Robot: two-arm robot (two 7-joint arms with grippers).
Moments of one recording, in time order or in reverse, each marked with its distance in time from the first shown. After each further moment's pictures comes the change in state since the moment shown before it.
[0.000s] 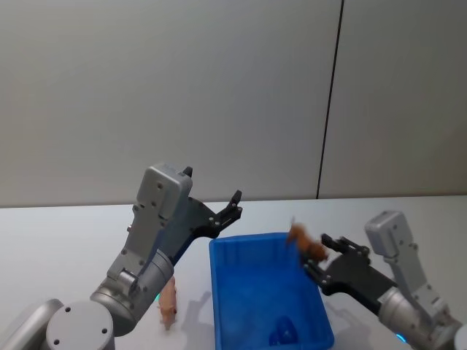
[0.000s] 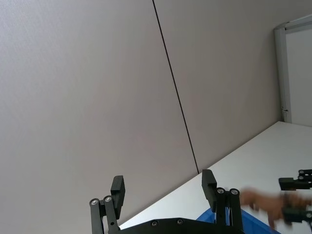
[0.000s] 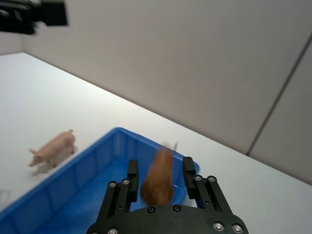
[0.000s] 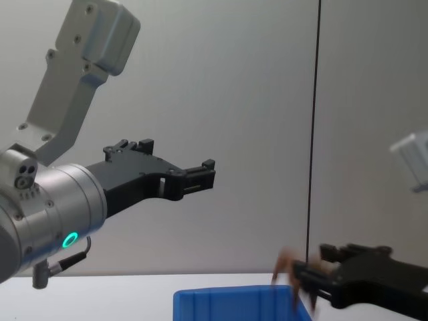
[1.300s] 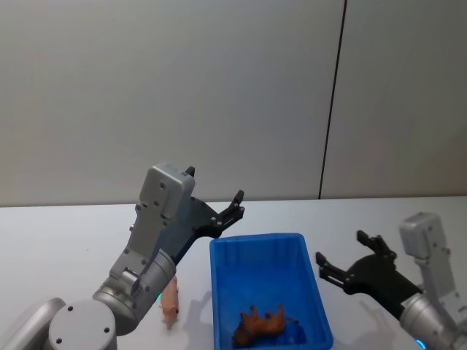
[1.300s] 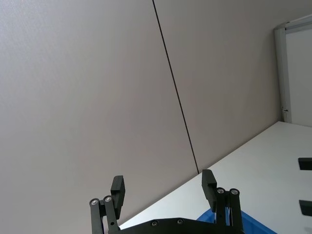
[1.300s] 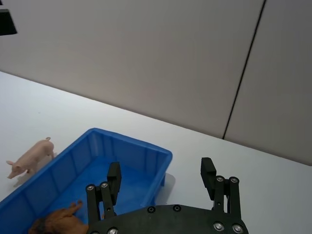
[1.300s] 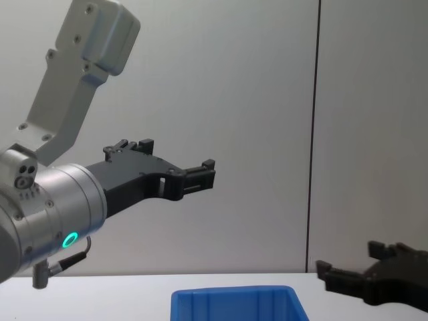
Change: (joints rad) left arm 0.000 0.000 0.000 0.000 0.000 0.000 0.000; right arm -0.059 0.033 0.026 -0.052 0.108 0.011 -0.090
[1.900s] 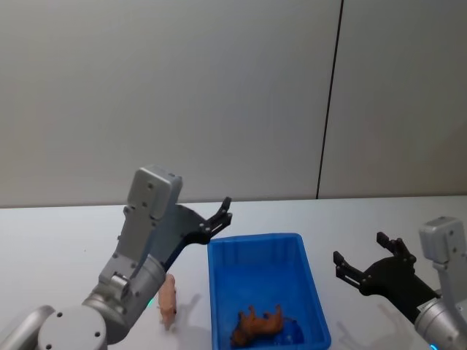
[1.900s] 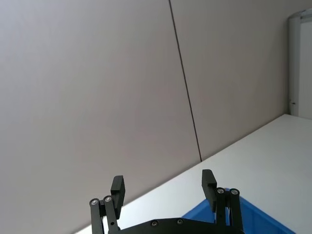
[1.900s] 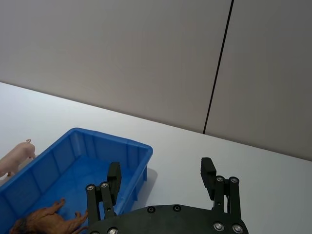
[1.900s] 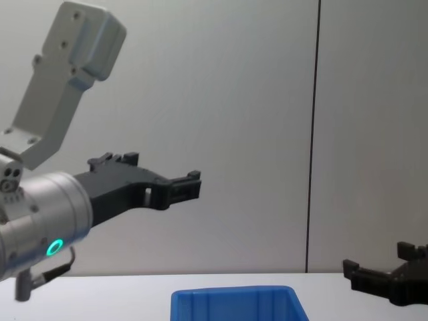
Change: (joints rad) left arm 0.028 0.017 -0.011 -0.036 -0.042 0.063 0.038; right arm -0.048 0.030 0.019 -0.043 0.029 -0.007 -0.069
